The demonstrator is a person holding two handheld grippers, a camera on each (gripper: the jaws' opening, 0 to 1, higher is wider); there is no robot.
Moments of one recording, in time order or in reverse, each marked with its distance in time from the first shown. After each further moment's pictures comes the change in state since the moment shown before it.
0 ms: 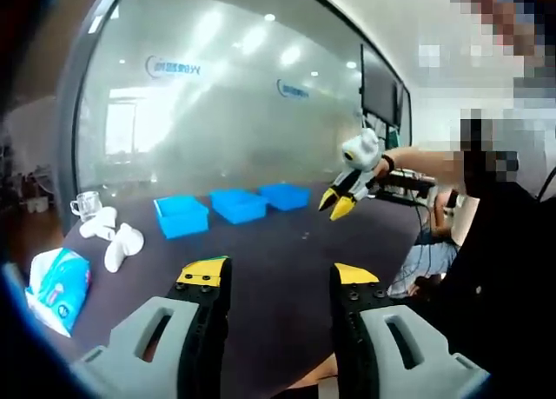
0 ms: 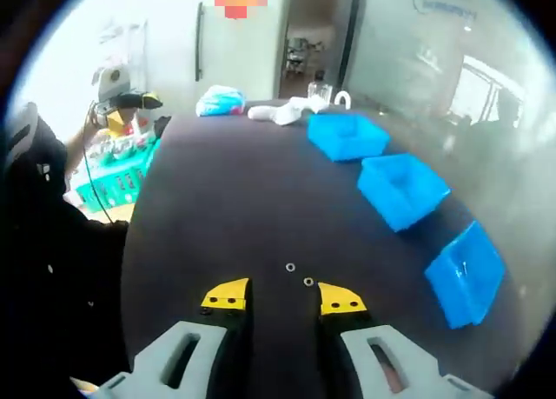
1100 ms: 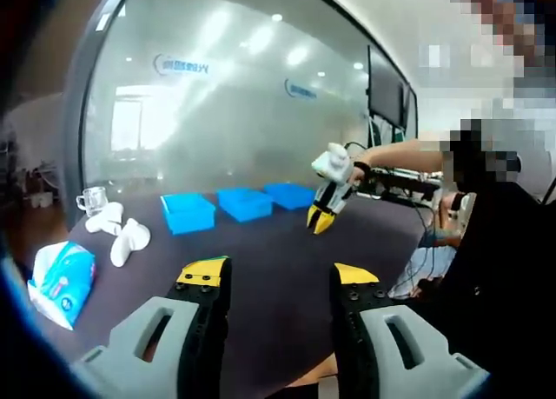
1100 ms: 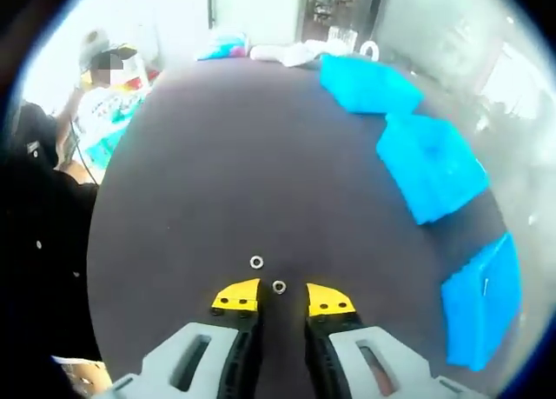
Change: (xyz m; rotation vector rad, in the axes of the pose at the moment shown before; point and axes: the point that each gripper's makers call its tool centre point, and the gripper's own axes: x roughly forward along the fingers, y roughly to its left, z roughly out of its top) left arm -0.005 0.007 -0.003 -0.016 0.002 0.032; right arm 0.055 -0.015 -0.021 -0.070 0.229 0.098
